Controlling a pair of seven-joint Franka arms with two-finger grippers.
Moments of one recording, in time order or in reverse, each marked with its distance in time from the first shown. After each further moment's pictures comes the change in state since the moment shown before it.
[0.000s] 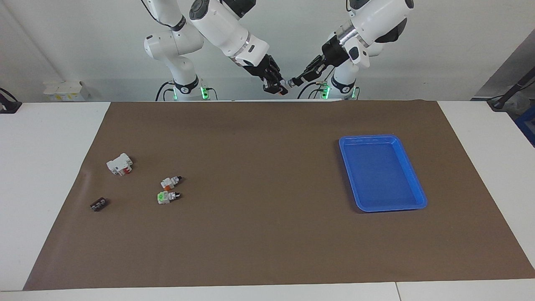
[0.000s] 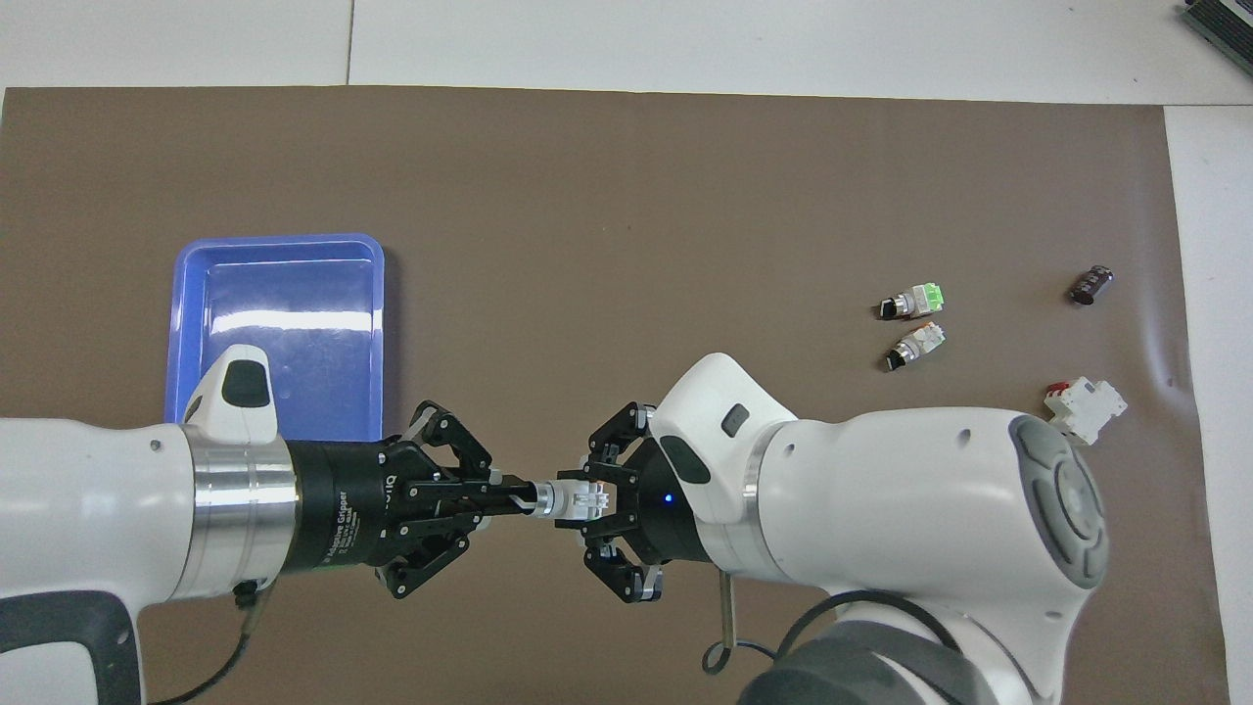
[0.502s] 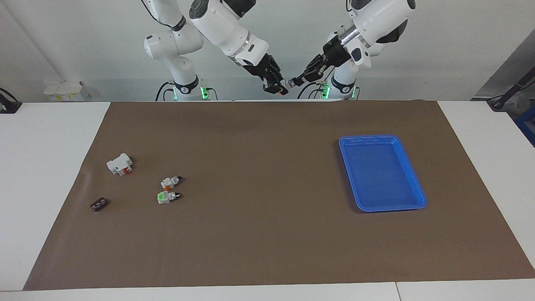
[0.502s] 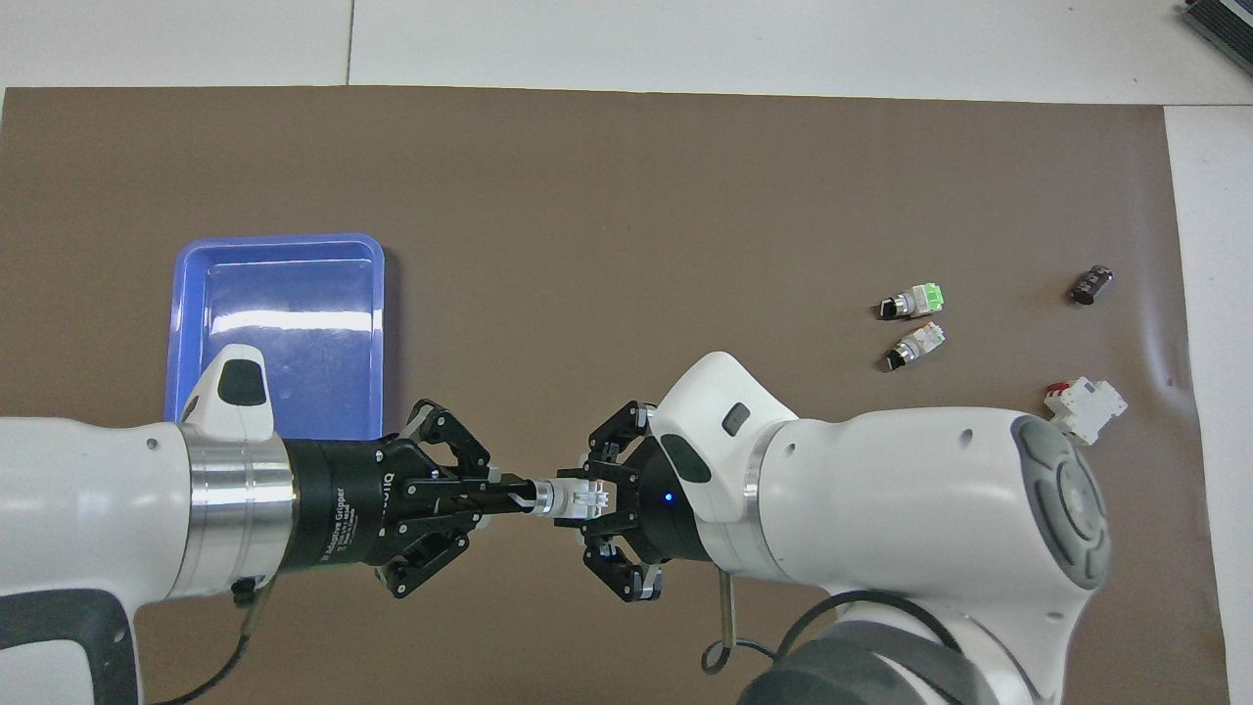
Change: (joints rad) left arm 0.008 0.000 -0.001 0.002 -0.021 0.000 -0.031; right arm 0.001 0.002 0.002 0.003 0.000 0.015 0.025
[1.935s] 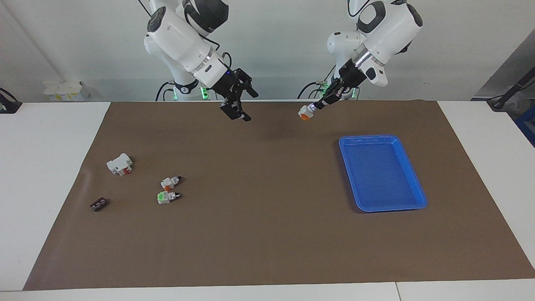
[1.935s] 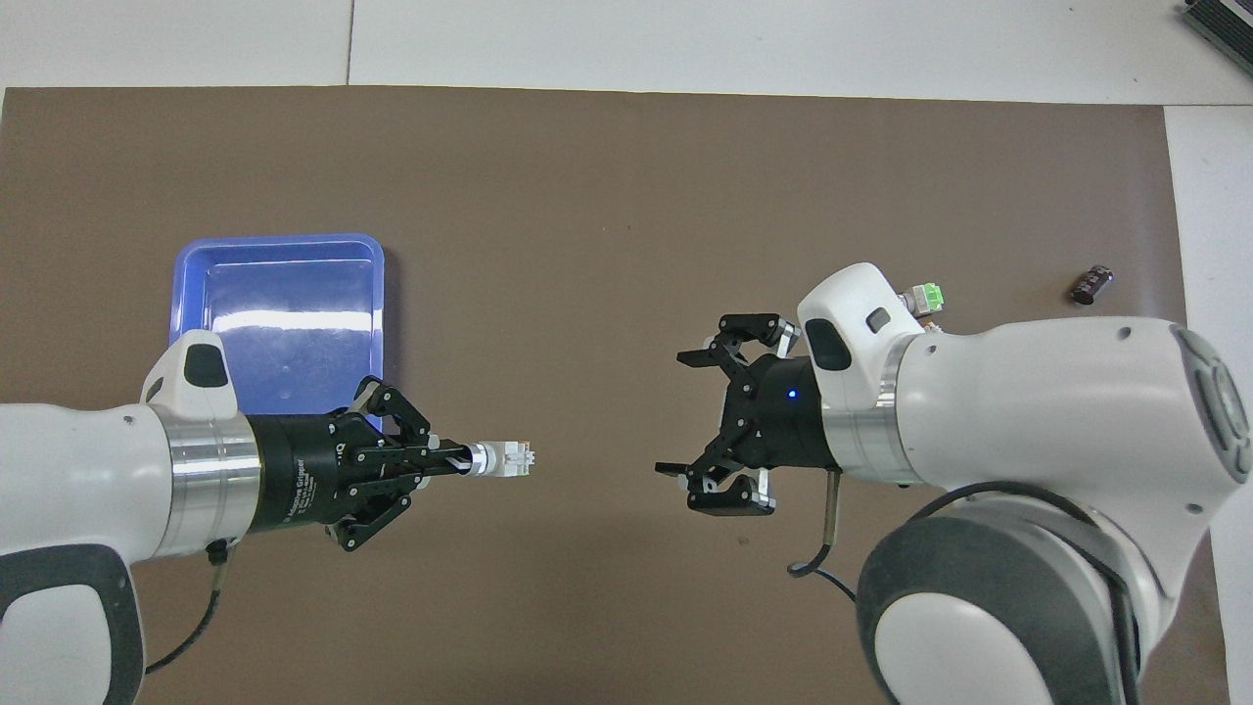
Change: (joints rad) left arm 0.103 0.003 -0.003 -0.168 0.214 0.146 0.308; right arm -0.241 0.015 -0.010 0.001 -0.085 -0.011 0.012
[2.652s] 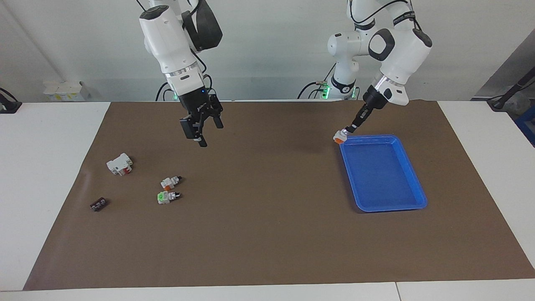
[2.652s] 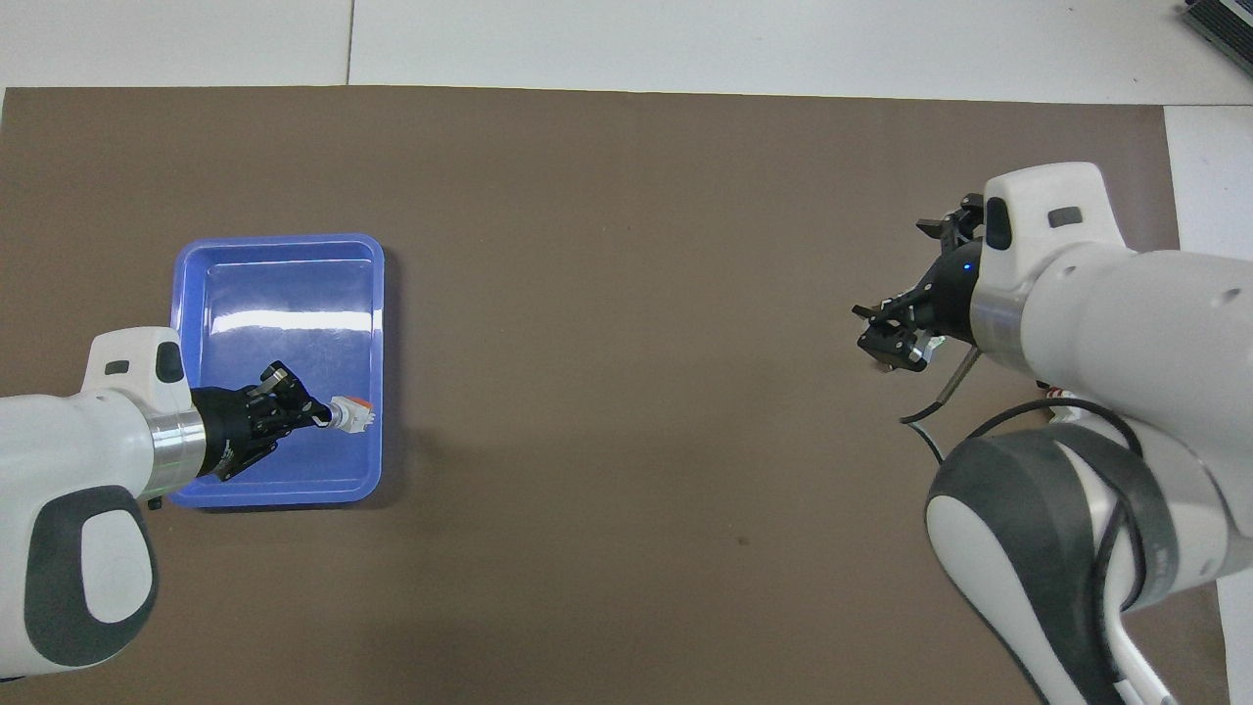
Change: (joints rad) left arm 0.135 0.129 0.009 -0.137 0.298 0.299 0.373; right arm -0.105 0.061 -0.087 0.052 -0.596 0.169 0.470
